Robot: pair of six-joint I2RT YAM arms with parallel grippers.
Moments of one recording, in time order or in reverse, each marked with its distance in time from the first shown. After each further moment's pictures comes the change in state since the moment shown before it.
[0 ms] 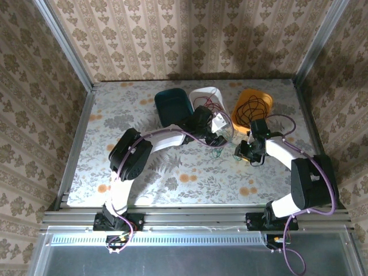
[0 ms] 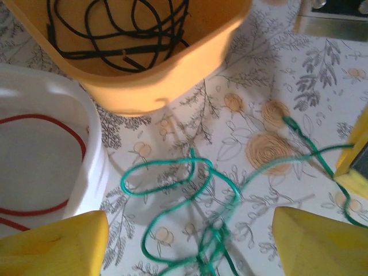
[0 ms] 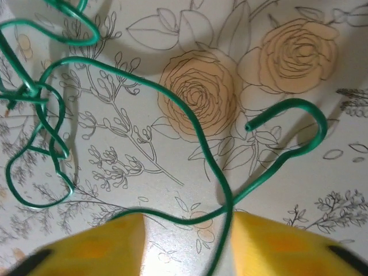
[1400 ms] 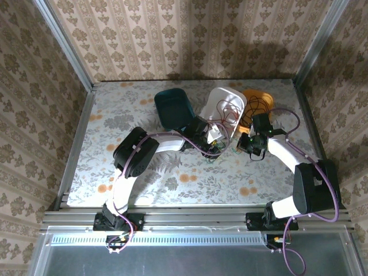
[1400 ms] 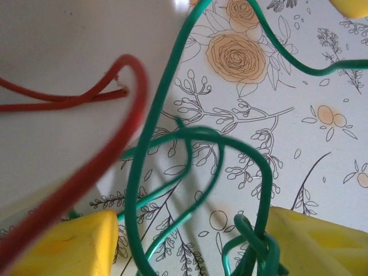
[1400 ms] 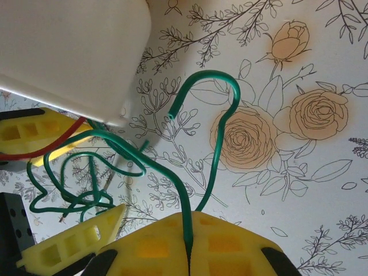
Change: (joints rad) left arm 0.016 0.048 -0.113 -0.012 0.145 0.016; right arm 0.000 -0.051 0.055 0.023 0.003 0.059
